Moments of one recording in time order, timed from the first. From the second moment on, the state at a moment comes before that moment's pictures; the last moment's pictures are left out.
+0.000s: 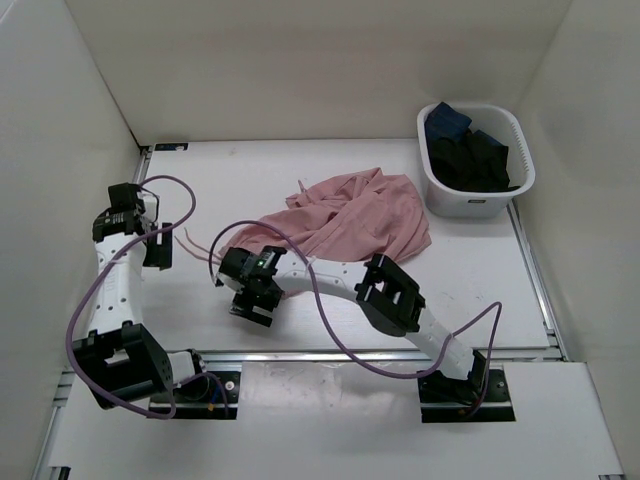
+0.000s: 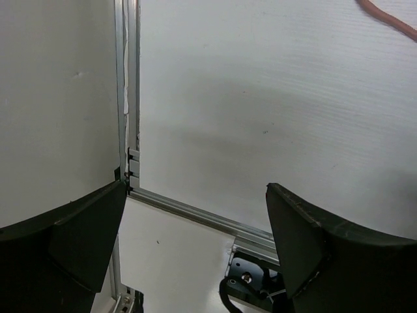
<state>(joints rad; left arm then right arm) 0.28 1.25 1.12 -0.96 -0.26 0.28 1.23 2.34 1.97 -0.91 0.02 -0.12</state>
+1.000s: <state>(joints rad) 0.32 1.27 1.23 -0.98 -0.24 0.23 1.16 2.39 2.35 -0.76 -0.02 0.06</state>
